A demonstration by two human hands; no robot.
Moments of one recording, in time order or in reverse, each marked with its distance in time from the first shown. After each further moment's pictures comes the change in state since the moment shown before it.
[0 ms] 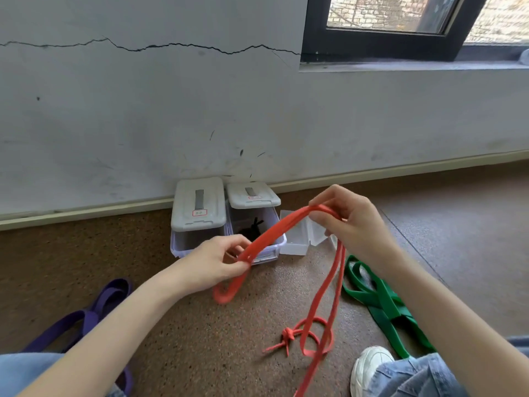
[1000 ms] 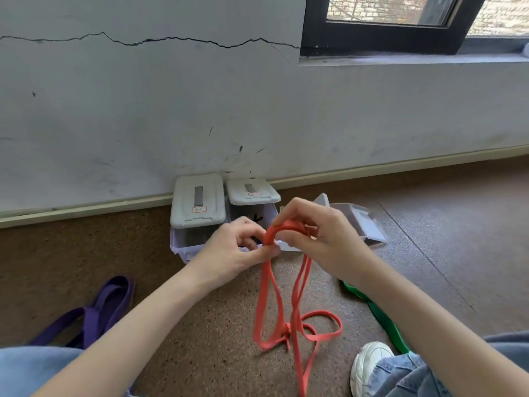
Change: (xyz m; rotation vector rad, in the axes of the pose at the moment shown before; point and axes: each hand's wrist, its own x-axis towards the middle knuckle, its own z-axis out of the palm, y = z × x) left_hand 0.004 0.031 0.016 -0.245 0.156 0.075; right_hand -0.015 -0.022 0.026 -0.048 -0.239 -0.168
